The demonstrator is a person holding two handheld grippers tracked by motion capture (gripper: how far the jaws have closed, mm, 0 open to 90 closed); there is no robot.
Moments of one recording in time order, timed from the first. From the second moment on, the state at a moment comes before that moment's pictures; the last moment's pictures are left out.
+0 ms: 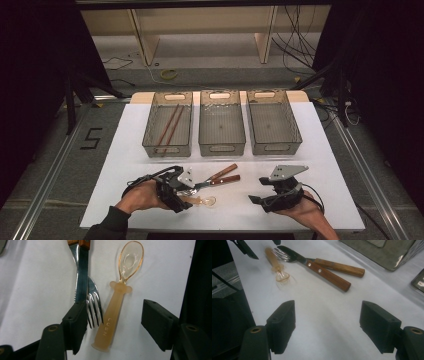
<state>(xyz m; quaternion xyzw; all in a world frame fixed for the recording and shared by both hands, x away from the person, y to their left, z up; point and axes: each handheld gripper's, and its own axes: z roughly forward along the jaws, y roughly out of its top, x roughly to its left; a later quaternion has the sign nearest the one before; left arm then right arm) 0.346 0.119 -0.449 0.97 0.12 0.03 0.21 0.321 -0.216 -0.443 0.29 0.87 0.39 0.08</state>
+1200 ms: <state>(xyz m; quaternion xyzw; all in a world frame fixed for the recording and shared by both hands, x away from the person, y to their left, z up) 0.342 0.106 -0.461 0.98 0.08 0.05 0.19 0.319 -0.212 -0.445 0.28 0.88 0.38 0.07</state>
